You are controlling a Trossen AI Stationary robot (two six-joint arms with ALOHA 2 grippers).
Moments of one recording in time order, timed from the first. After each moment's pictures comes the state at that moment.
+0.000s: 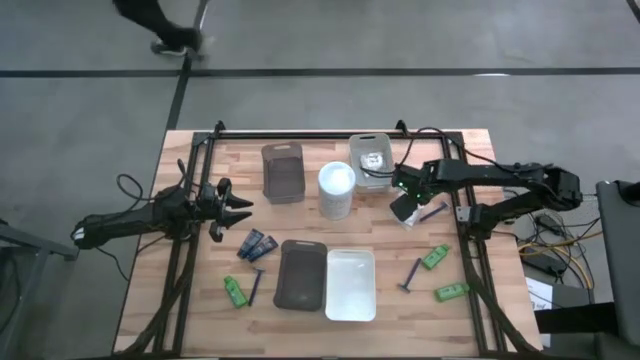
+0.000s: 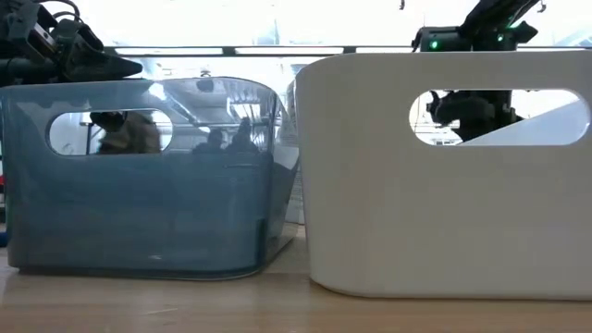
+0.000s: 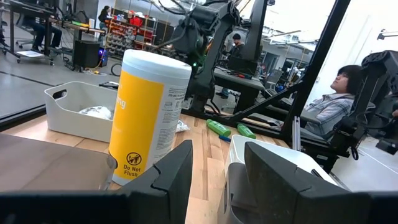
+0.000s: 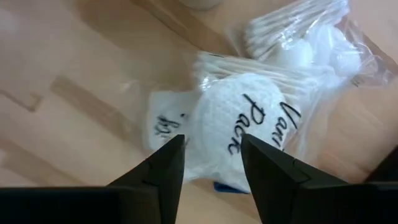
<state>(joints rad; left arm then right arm) 0.15 0.01 0.01 0.04 0.14 -0.28 -0.29 1.27 0.79 -0.96 0.12 0.66</state>
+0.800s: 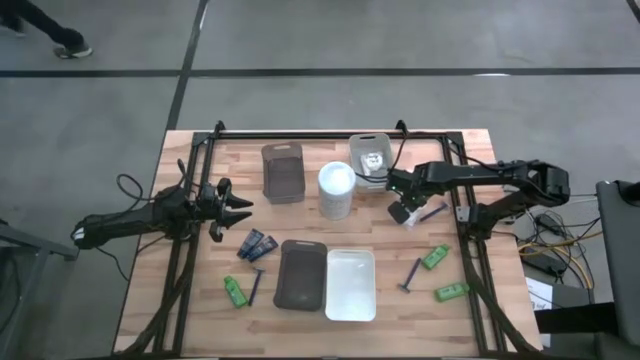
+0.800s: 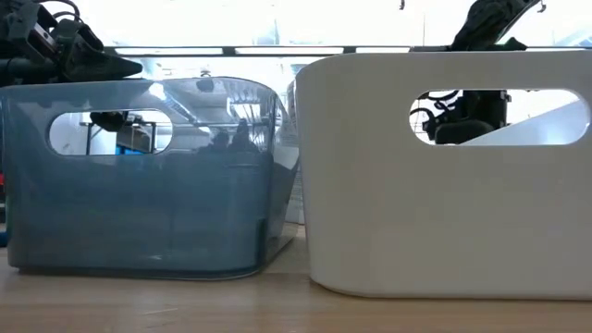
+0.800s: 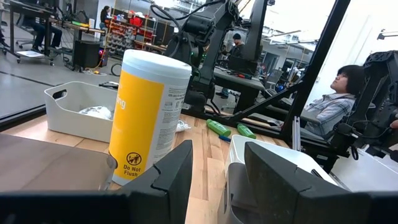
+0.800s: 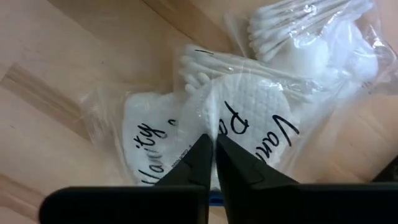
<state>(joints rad) 0.15 0.01 0.01 0.04 0.14 -0.28 -0.29 1.36 0.77 -0.92 0.13 0.62</state>
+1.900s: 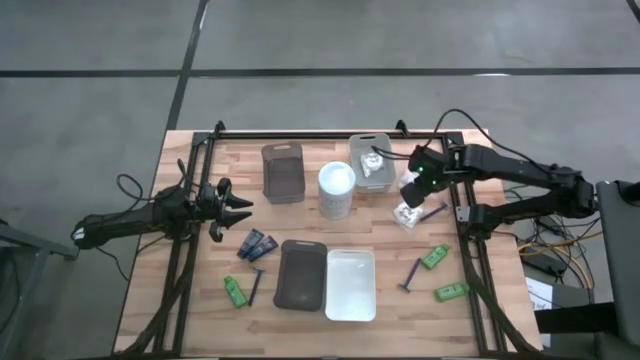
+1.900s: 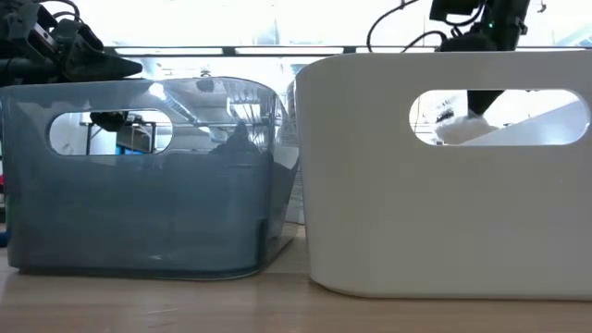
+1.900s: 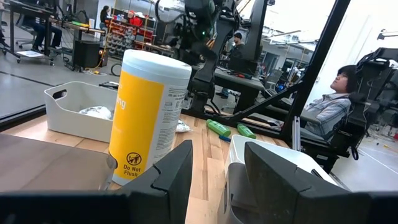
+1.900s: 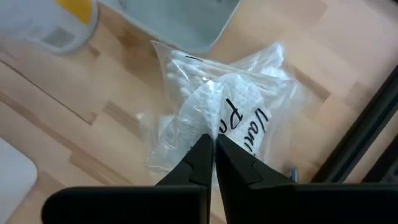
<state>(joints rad) 0.15 0.01 0.01 0.04 0.14 -0.28 -0.30 1.10 1.03 -1.20 0.17 0.66</state>
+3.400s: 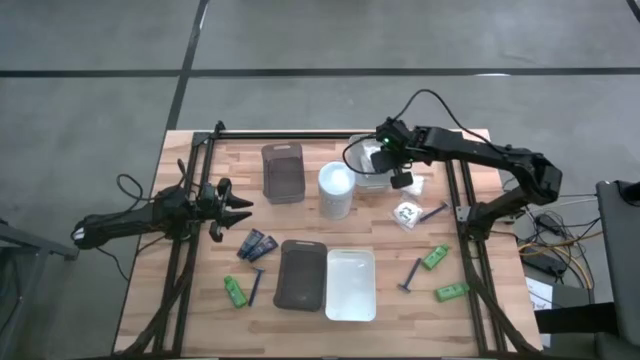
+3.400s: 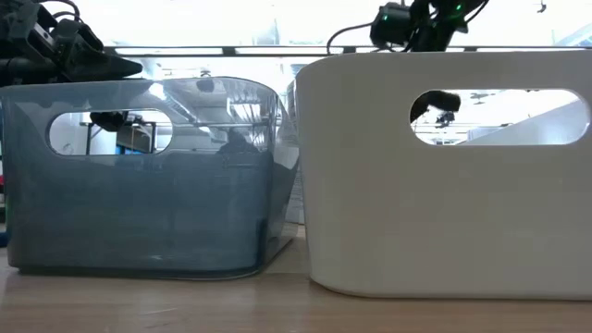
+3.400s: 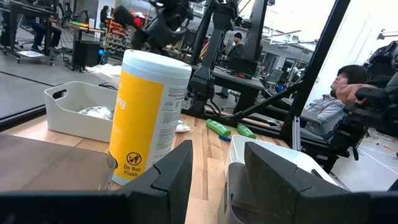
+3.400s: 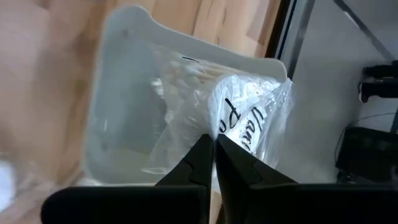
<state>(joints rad) 0.15 0.01 0.01 0.04 0.14 -0.28 -0.47 1.45 1.16 -0.77 0.20 -0.86</state>
